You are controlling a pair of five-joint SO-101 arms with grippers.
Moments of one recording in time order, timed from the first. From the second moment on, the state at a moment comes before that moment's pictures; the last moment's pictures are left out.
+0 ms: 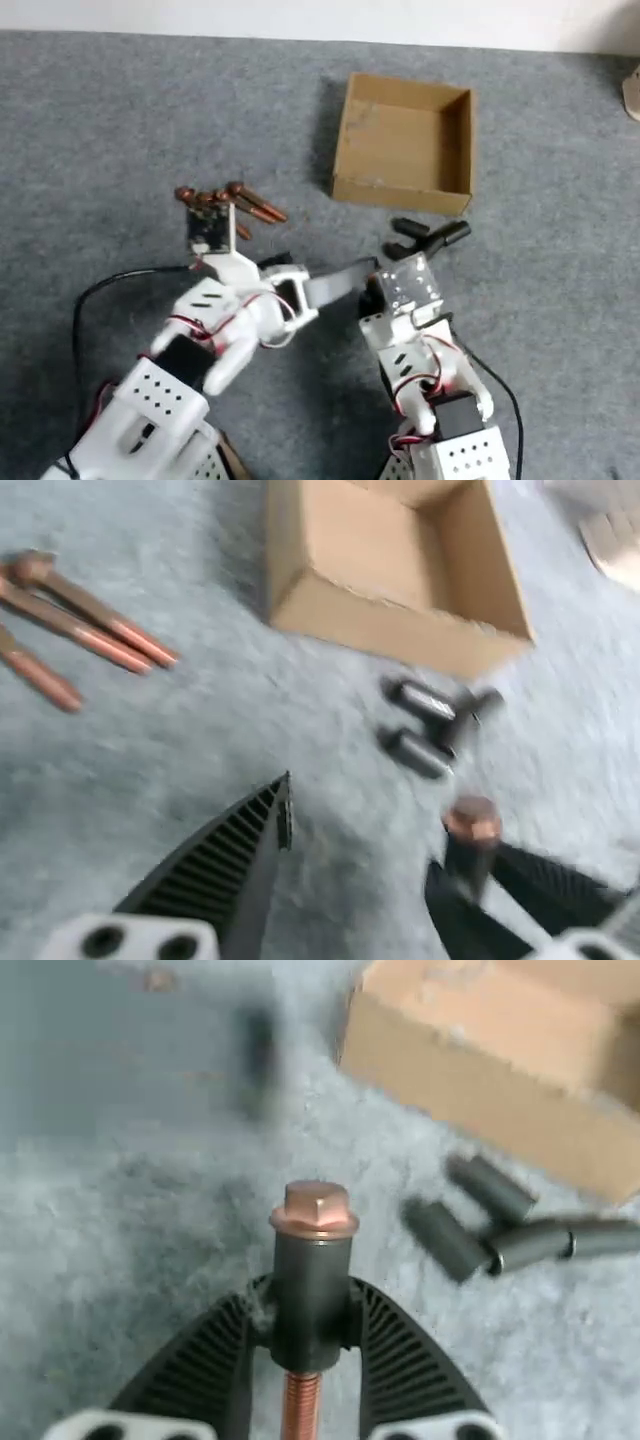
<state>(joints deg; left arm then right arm) 23.7 -62.8 75.2 28.6 38.4 -18.0 -101.1 93.5 49.1 12.0</state>
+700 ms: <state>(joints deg) 1.5 -62.8 83.0 28.6 38.4 -7.1 -45.4 45.2 44.6 15.4</state>
